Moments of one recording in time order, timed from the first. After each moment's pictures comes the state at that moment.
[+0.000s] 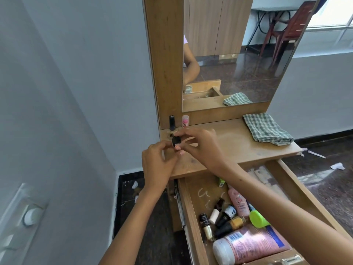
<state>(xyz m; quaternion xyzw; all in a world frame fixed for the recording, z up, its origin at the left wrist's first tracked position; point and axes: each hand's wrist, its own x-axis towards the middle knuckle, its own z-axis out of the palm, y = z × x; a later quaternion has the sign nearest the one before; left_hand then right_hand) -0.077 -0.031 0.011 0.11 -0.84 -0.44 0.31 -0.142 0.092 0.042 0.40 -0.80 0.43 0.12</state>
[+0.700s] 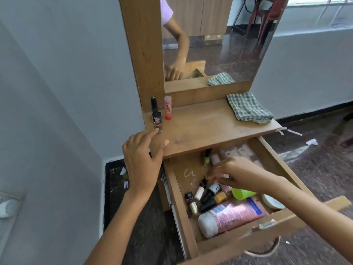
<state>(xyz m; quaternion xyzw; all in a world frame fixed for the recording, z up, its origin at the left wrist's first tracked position) -0.048 -0.020 -0.004 0.06 -0.88 -0.29 0.37 -0.104 0.228 -0.003 0.49 -0.86 0.10 -0.07</state>
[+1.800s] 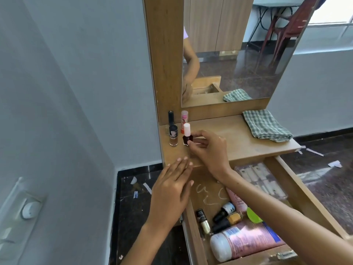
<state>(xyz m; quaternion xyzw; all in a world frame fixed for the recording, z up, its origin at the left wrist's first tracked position) -0.024 -0.003 -0.032 -0.06 -0.94 -0.22 0.26 -0.143 0.108 0.003 0.23 -0.80 0.55 0.12</state>
